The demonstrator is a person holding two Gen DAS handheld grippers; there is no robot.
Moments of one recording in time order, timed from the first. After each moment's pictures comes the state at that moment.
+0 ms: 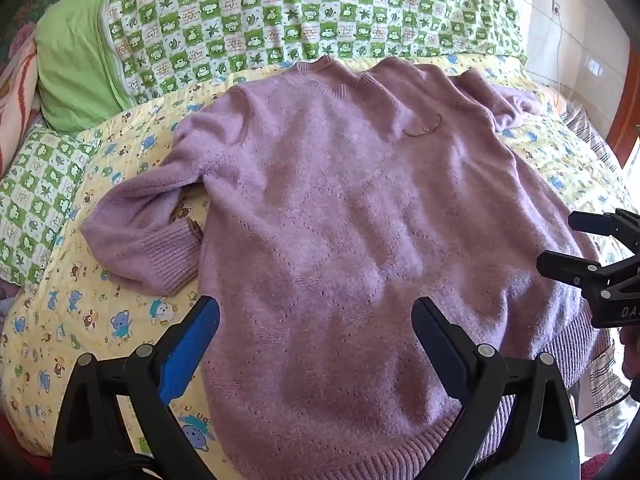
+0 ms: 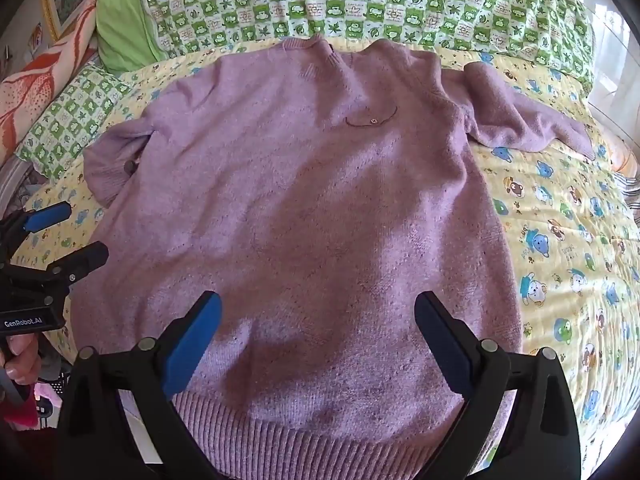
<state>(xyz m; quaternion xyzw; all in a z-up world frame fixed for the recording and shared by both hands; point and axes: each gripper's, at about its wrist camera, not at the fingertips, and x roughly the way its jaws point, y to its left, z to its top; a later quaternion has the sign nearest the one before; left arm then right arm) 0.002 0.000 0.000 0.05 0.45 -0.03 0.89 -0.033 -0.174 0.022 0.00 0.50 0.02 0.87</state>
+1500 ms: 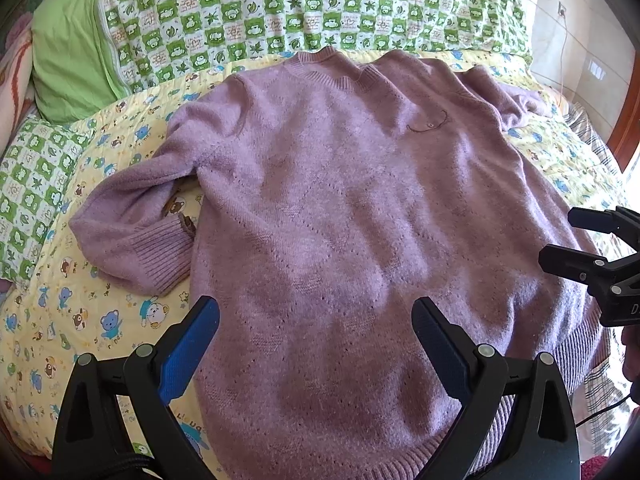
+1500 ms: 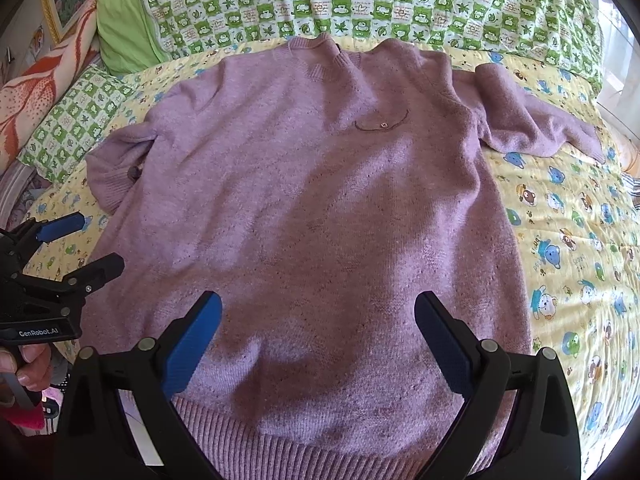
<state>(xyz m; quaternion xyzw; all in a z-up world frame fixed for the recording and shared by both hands) 0.015 0.006 -0.007 0.05 0.45 -0.03 0.89 -0.021 -0.168 0.021 -0.01 0.48 0.02 0.88</state>
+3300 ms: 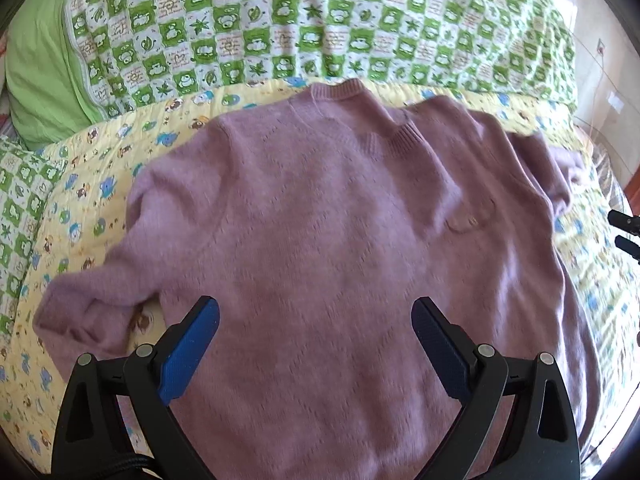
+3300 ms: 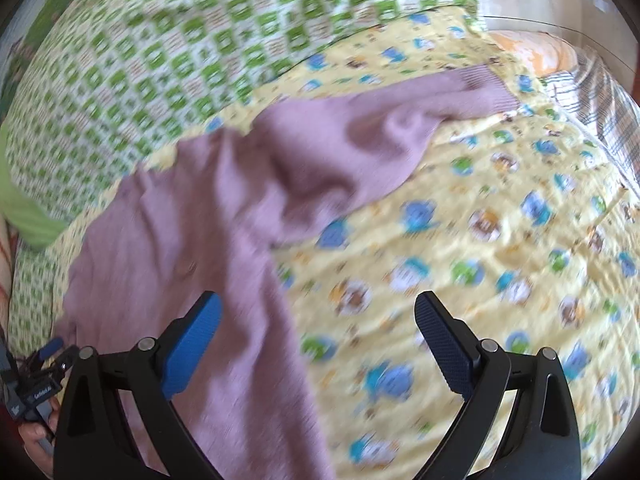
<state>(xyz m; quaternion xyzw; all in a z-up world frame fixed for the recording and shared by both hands) 0.180 0.003 0.000 0.02 0.48 0.01 0.88 0.062 -0.390 0.045 0.20 0.45 -0.12 0.86</state>
